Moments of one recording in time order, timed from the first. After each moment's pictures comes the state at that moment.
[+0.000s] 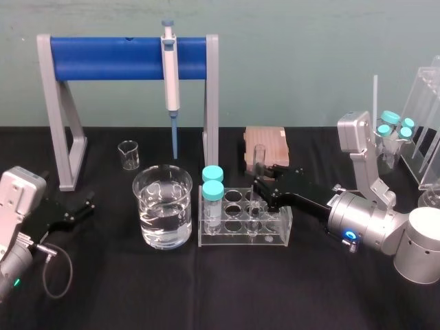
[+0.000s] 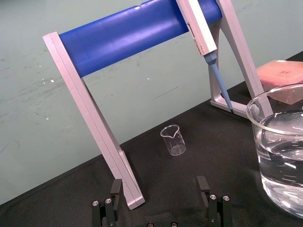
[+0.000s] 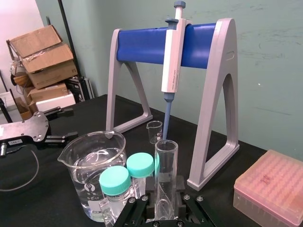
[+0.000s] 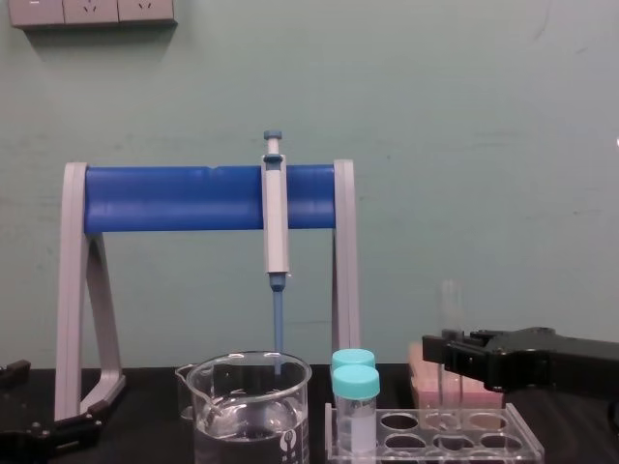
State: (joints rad) left arm -0.20 0.60 0.45 -1.41 -0.25 -0.12 0.03; right arm 0.41 0.44 -0.45 -1.30 0.53 0.04 0.56
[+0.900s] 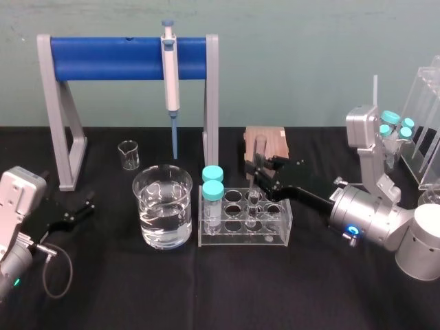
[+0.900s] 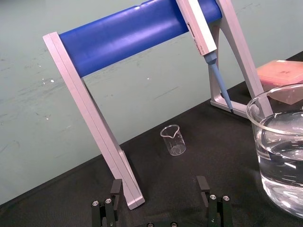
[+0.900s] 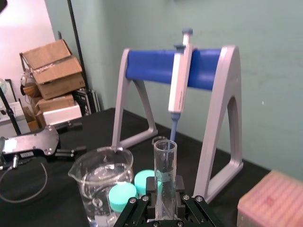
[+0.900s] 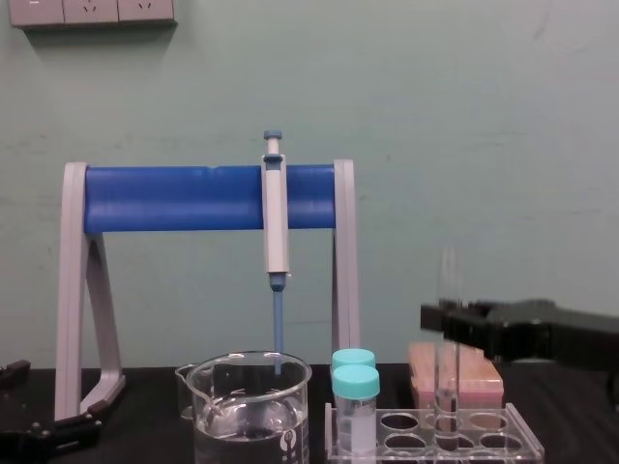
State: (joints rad) left arm -0.20 0.60 0.45 -1.41 -0.25 -0.12 0.03; right arm 0.40 0.44 -0.43 -1.32 0.55 0.00 0.58
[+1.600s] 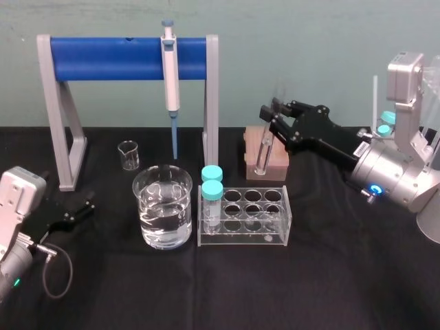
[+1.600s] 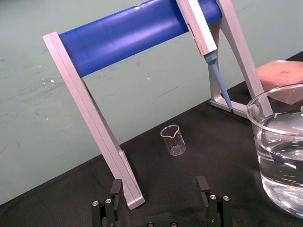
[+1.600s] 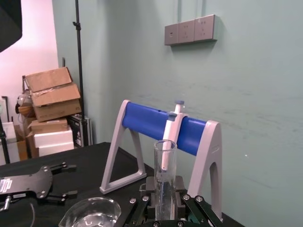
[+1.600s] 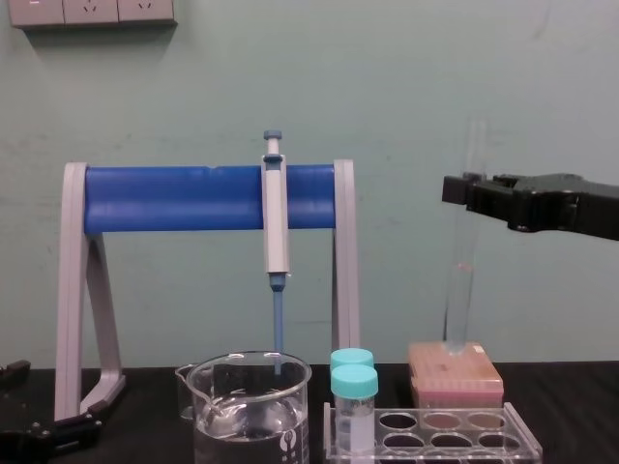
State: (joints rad) left arm -0.20 0.60 0.45 -1.41 -0.25 -0.12 0.03; right arm 0.44 0.49 -0.38 -1.43 0.57 -0.03 0.58
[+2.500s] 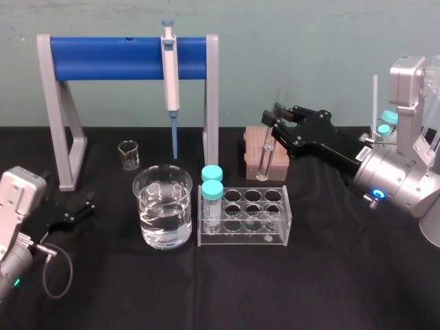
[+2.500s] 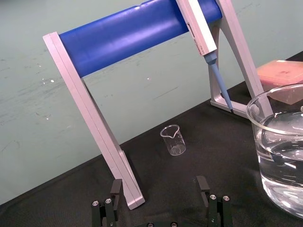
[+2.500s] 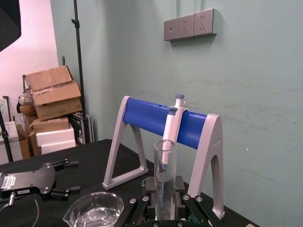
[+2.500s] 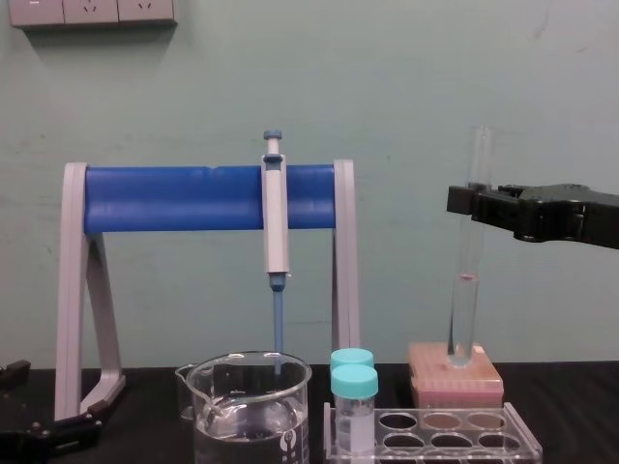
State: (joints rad) left arm -0.20 0.60 0.45 -1.41 -0.25 -0.12 0.03; right arm 0.42 0.50 -0.38 -1.45 0.59 -0.02 0.57
